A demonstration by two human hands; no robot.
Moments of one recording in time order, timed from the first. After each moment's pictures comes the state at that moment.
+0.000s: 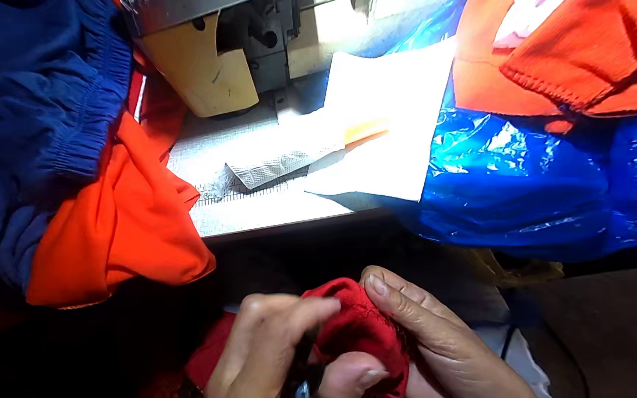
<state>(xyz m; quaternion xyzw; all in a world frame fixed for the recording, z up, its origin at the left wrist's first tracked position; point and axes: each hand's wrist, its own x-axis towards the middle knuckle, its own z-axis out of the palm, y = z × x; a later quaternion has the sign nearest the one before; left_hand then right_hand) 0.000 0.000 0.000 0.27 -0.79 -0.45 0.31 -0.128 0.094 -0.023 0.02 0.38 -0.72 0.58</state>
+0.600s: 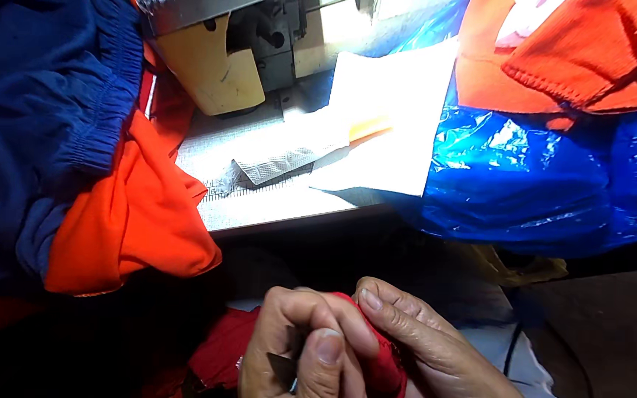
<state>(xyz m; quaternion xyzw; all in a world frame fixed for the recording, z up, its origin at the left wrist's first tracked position) -0.009 0.012 -0.002 0.22 -0.58 -0.71 0.33 -0.118 0.098 -0.024 -0.01 0.37 -0.71 0.60</state>
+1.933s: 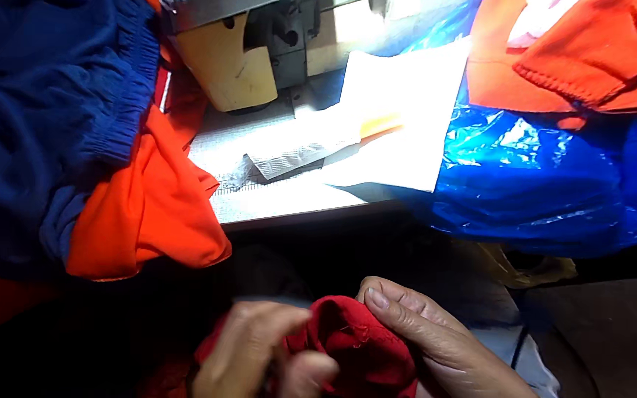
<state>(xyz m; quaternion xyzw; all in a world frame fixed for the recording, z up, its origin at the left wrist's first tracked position) 0.036 -0.010 -0.009 0.26 -0.83 -0.40 0.29 -0.121 0.100 -0.027 -0.05 0.38 -0.68 0.62</state>
